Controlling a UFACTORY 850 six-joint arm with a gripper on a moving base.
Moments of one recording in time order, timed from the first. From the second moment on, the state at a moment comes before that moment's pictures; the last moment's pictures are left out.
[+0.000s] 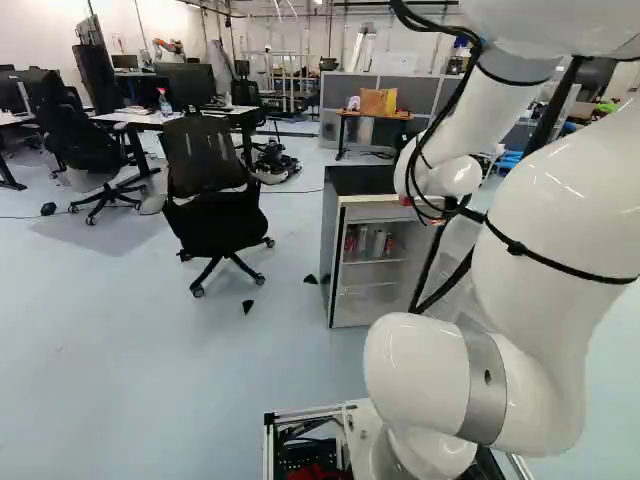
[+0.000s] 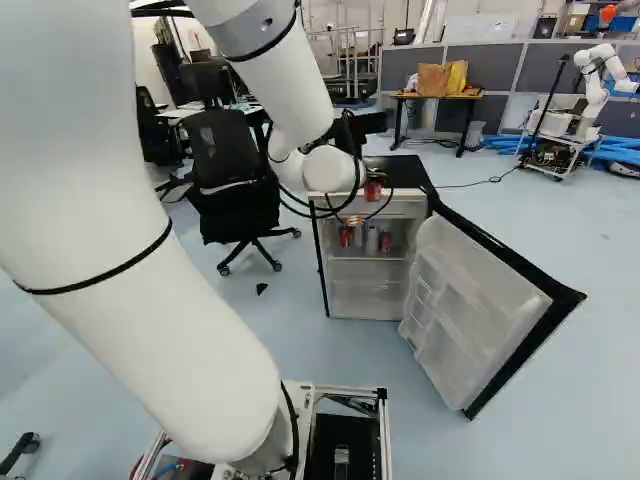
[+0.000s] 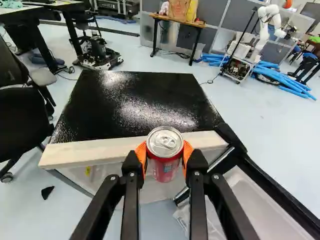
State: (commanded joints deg) arm -24.2 -2.1 -36.5 -13.9 29.5 0.0
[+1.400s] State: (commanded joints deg) arm -17.9 -13.7 -51.7 -3.6 21.2 0.0
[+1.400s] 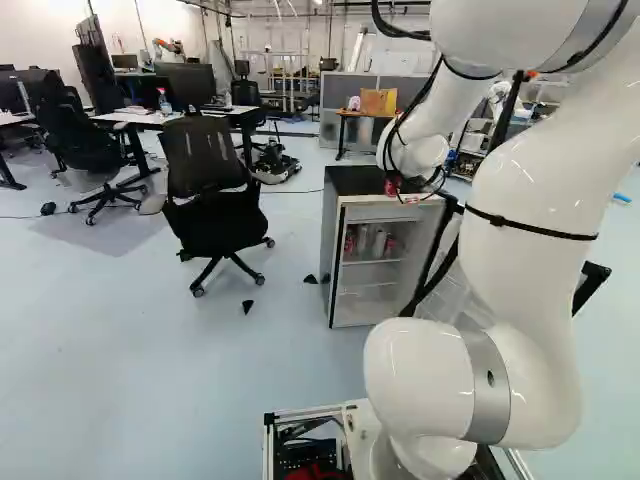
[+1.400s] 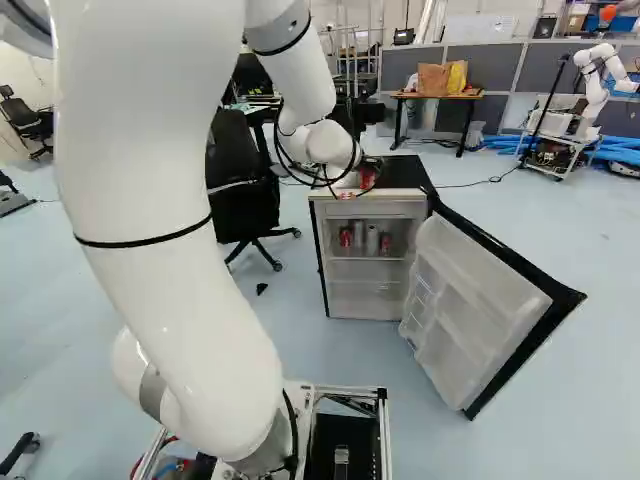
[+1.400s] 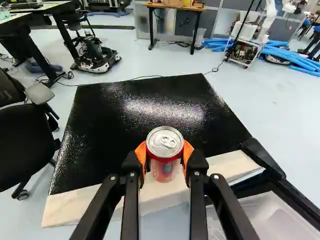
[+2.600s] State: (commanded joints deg) arm -18.2 -10.7 -48.3 -3.6 21.2 0.0
